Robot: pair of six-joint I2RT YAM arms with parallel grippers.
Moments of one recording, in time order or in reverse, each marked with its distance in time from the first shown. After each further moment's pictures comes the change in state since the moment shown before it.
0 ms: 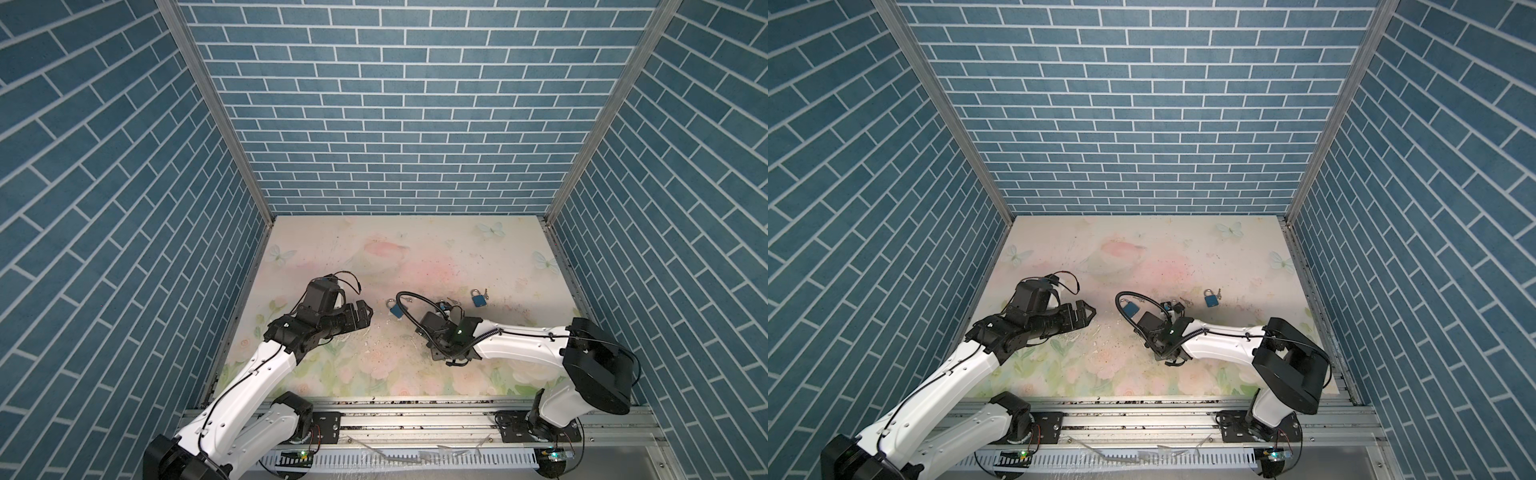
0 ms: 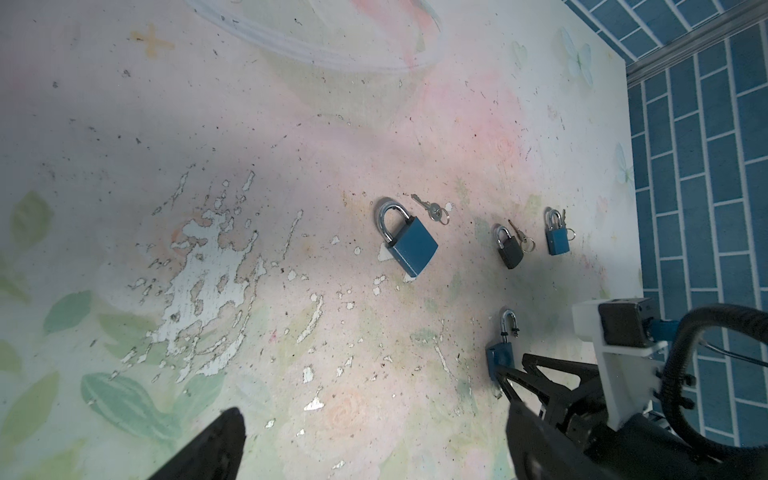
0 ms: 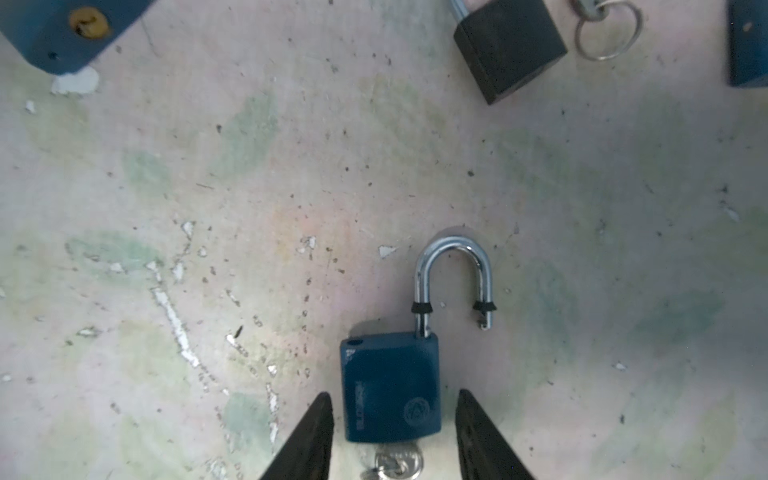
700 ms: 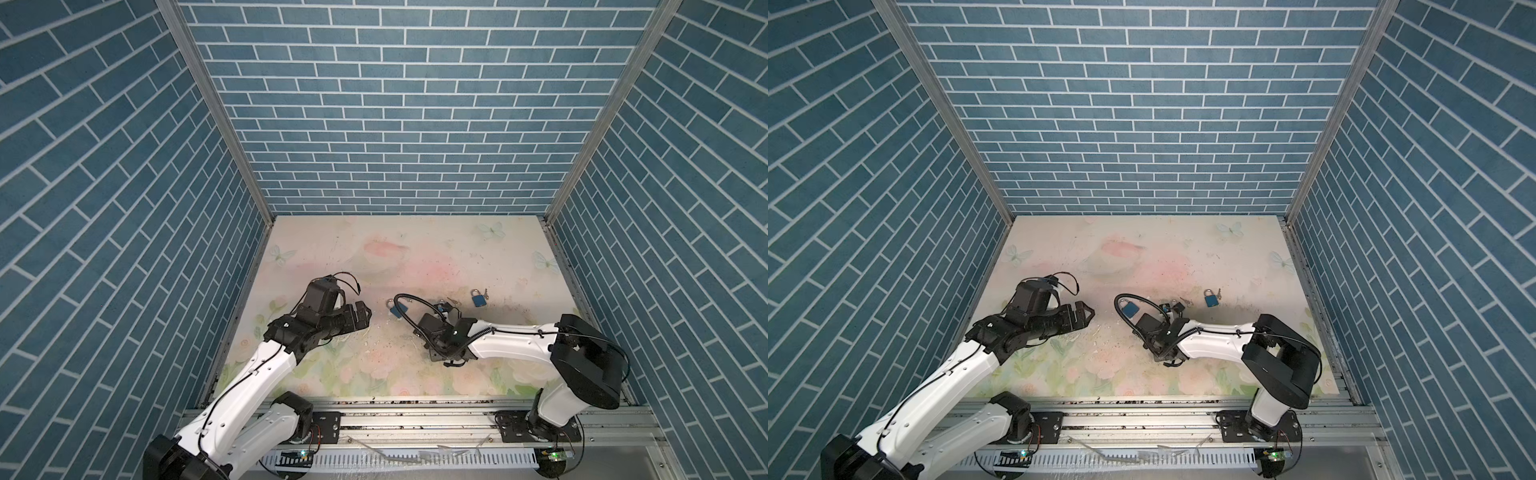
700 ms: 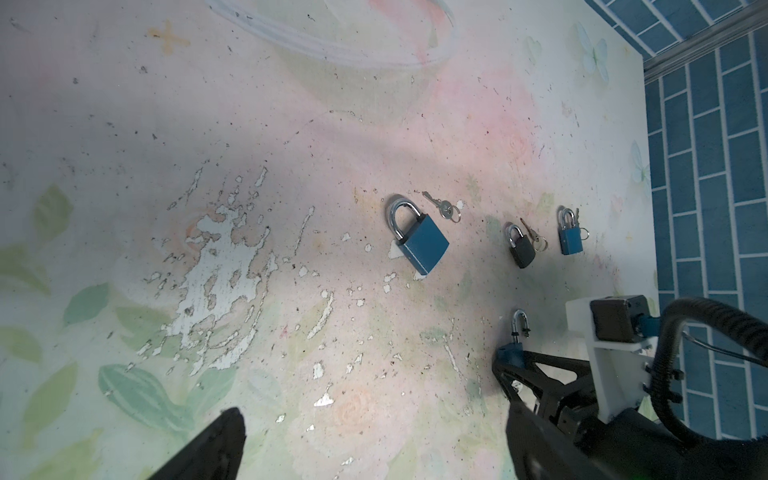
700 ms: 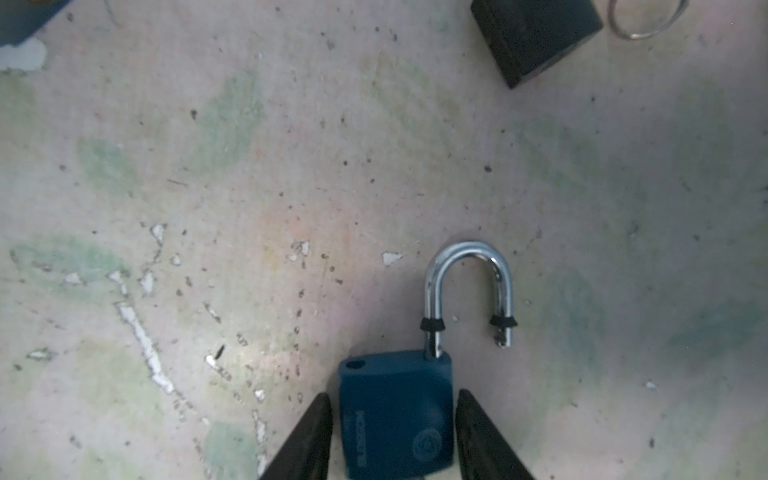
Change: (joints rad) left arm 0.003 0.000 0.001 -0.021 -0.016 0.005; right arm 0.000 0.045 -0.006 0.040 0.001 0.000
